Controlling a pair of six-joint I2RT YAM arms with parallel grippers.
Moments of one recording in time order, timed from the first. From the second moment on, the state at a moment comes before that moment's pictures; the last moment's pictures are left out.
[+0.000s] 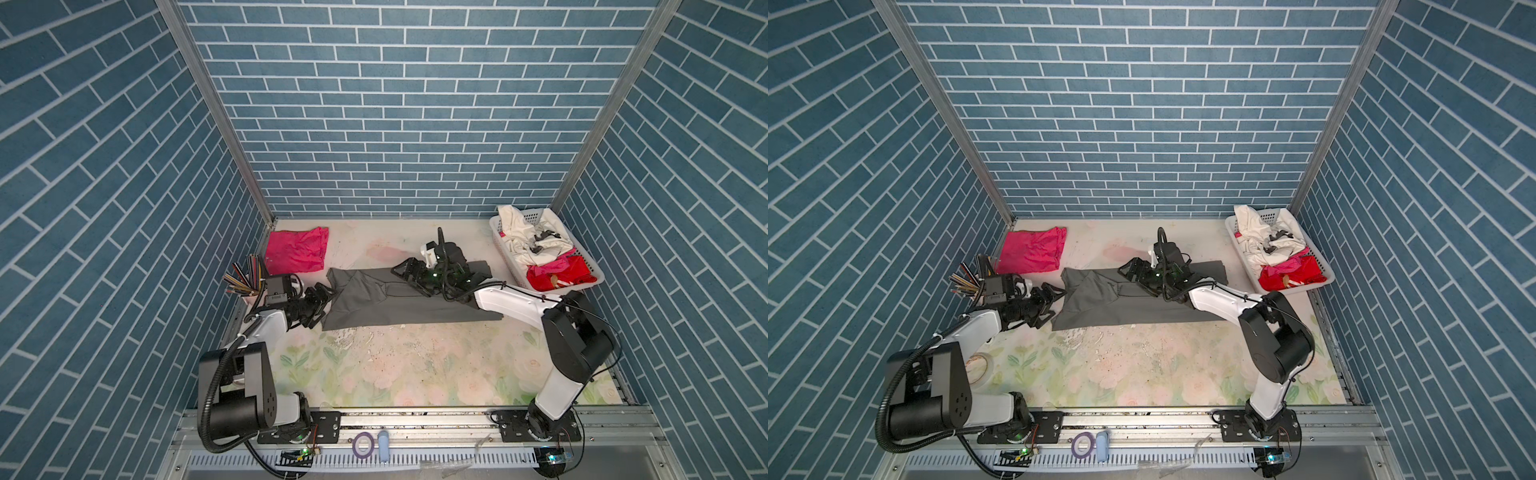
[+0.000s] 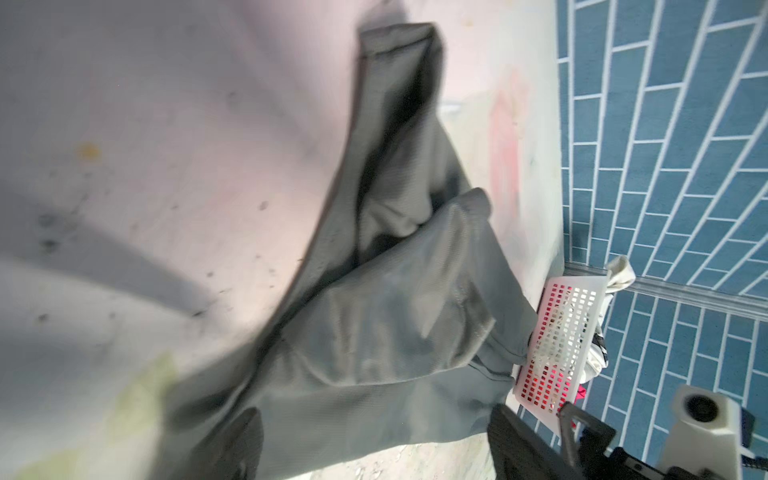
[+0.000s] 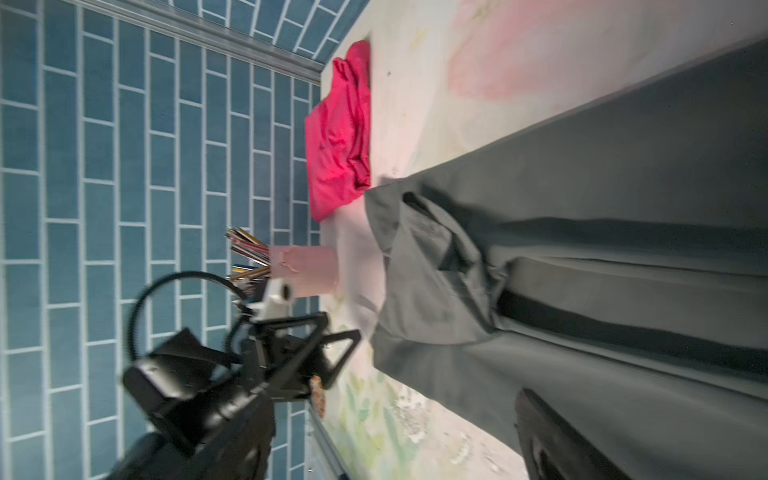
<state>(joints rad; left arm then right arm) 0.14 1.35 0.68 -0.24 0.60 -0.77 0.68 1.69 1.07 0.05 -0.40 0.98</state>
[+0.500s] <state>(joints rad) -0.20 1.53 0.76 -0.11 0.51 -0.89 0.26 1.43 0.71 -0.25 -0.27 0.67</state>
